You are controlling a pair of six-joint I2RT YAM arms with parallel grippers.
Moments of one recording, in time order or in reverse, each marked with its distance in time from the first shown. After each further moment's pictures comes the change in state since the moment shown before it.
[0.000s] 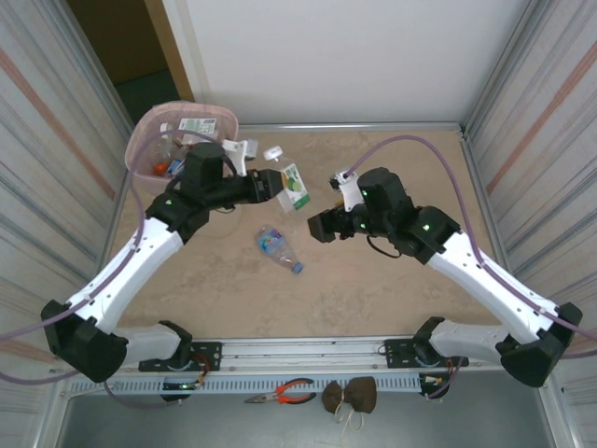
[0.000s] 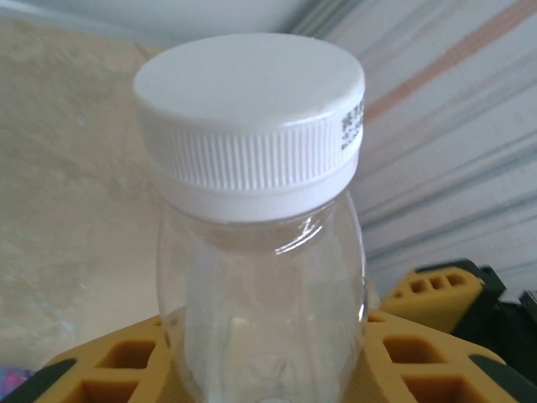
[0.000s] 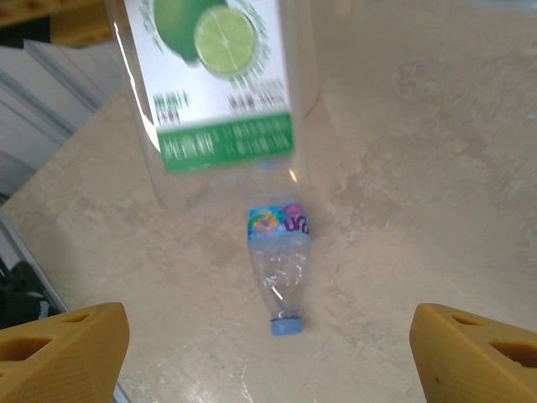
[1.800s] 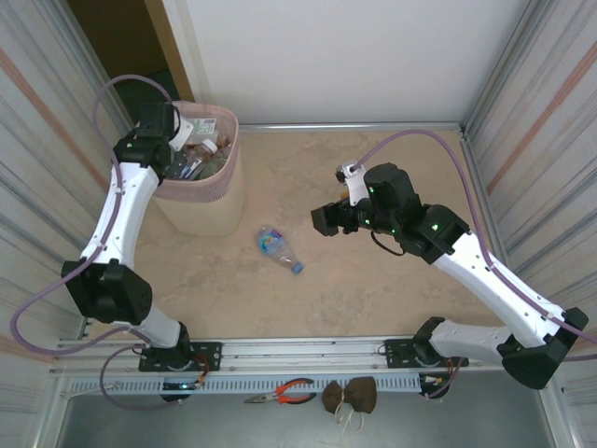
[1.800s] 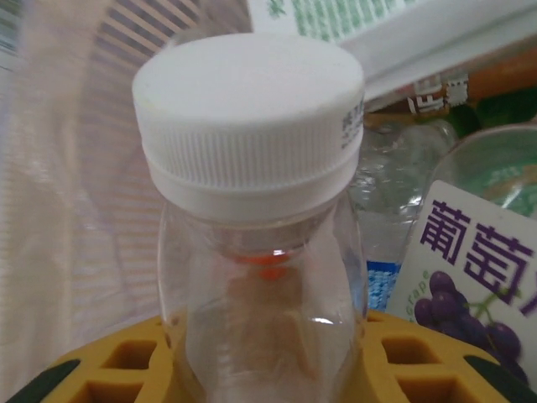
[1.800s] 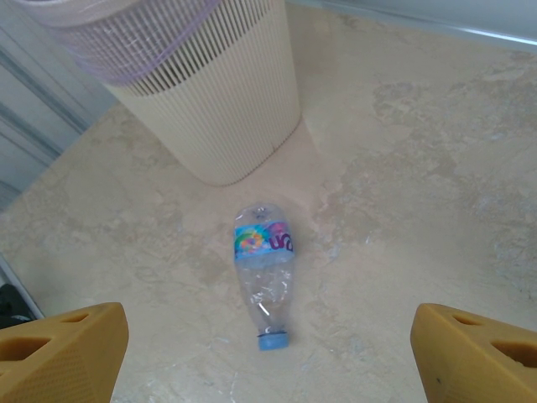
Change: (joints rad) left arm 0.383 0.341 0.388 -0.494 -0.780 1.053; right arm 0.000 0.017 0.054 -0.023 0.049 -0.001
